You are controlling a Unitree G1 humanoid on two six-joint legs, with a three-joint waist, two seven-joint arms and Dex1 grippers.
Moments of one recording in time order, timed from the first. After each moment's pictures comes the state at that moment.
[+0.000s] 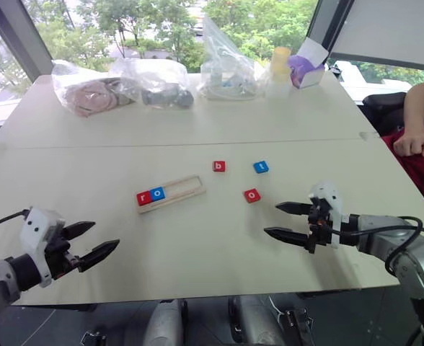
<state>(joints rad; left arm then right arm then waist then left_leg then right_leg) 0.41 0.76 0.58 -0.49 -0.65 0.66 -0.82 -0.09 -0.80 -0.08 -0.35 0.62 0.72 0.92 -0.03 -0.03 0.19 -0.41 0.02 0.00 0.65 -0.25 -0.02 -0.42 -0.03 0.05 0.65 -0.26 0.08</state>
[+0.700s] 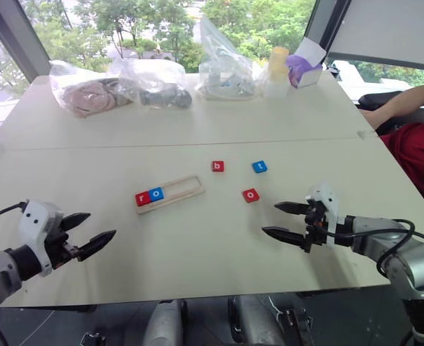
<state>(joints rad) 0.35 0.79 0.55 -0.43 -0.61 0.63 -0.82 -0.09 -0.76 -0.06 -0.28 0.56 0.65 0.92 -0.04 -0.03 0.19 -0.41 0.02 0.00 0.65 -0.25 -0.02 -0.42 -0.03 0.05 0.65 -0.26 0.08</state>
